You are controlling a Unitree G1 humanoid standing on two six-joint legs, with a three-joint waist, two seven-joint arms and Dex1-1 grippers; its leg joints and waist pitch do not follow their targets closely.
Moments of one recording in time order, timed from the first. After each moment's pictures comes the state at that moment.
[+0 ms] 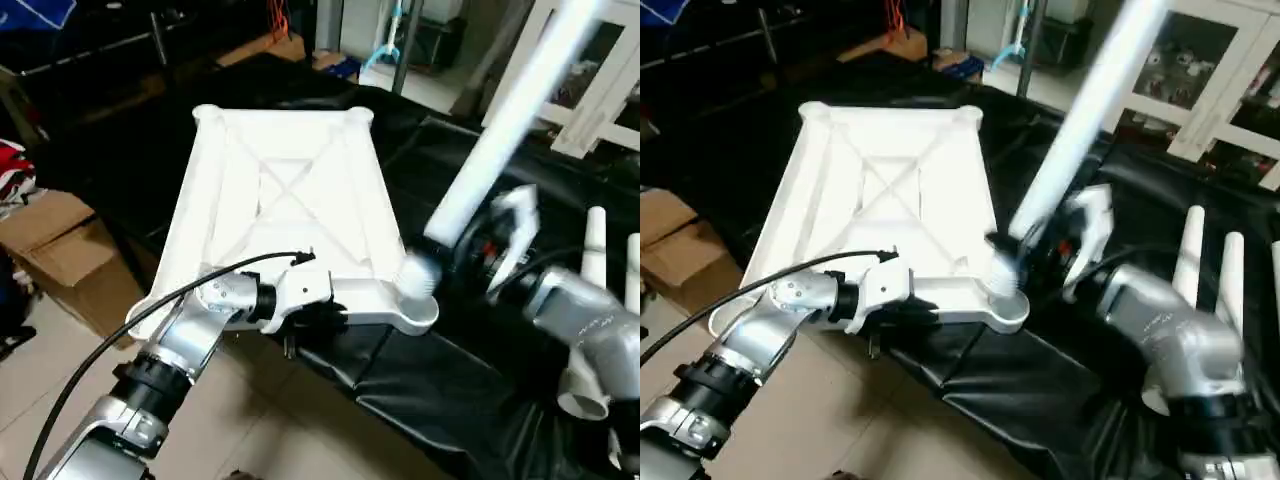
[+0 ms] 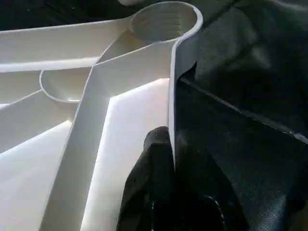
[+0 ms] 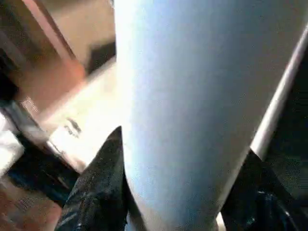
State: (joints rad) left arm -0.51 0.33 -0.37 0.41 0.07 0.02 -1.07; right arm -0.31 -0.55 0.05 0.01 0.68 0.54 0.62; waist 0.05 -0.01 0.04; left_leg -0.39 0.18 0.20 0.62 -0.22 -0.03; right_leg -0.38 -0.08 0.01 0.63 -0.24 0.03
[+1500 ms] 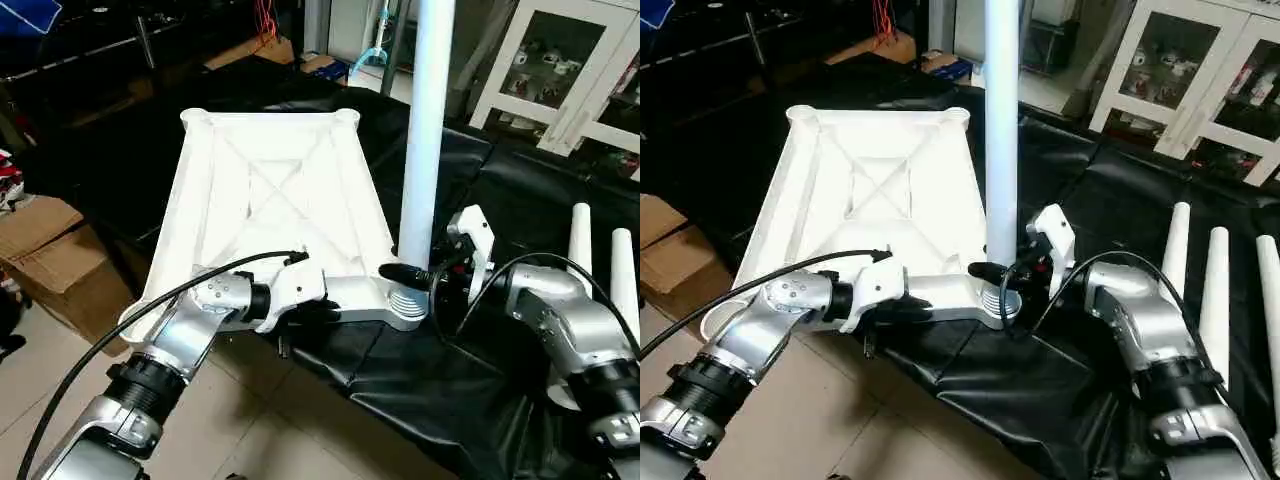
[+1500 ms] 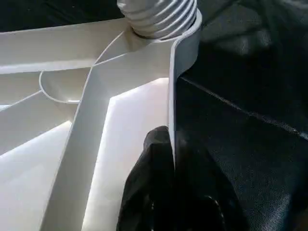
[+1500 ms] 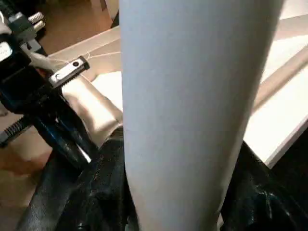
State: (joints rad) left arm -0.51 0.35 -0.37 0.42 0.07 0.02 -1.07; right arm -0.49 -0.46 0.15 0.45 0.42 0.27 1.01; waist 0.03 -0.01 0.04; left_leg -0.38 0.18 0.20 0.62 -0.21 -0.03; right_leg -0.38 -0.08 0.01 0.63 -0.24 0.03
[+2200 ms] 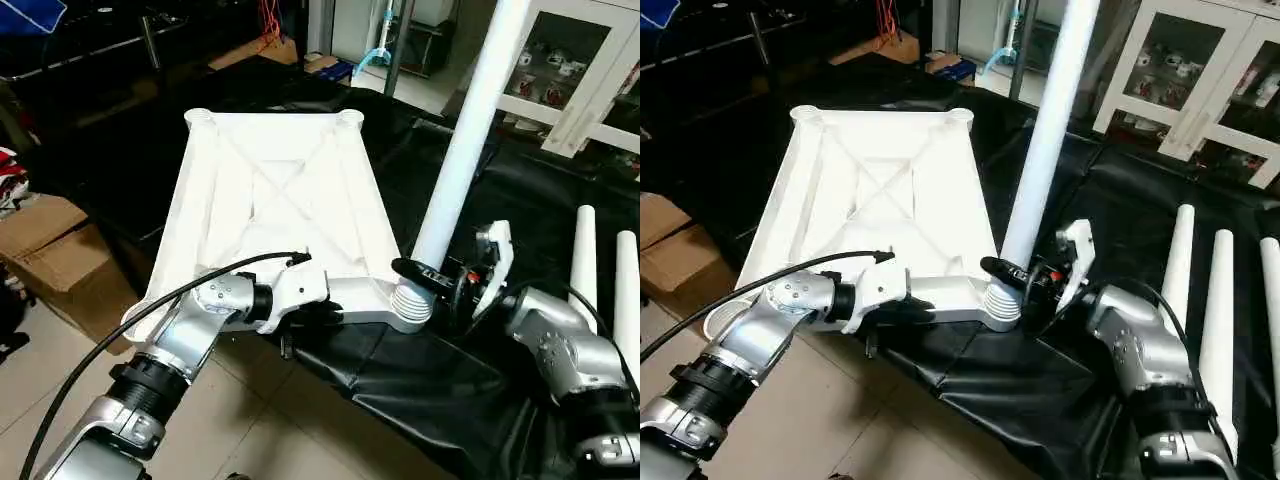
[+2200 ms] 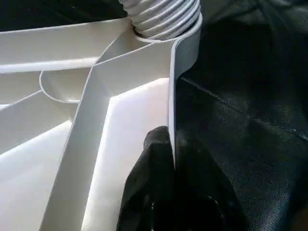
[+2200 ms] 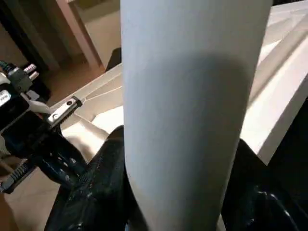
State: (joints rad) left arm -0.51 0.34 -0.37 0.42 0.07 0.01 -1.07; right arm -0.37 -0.38 -0.02 0.48 0.51 0.23 1.01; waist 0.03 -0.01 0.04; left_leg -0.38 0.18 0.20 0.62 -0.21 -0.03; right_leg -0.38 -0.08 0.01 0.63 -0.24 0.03
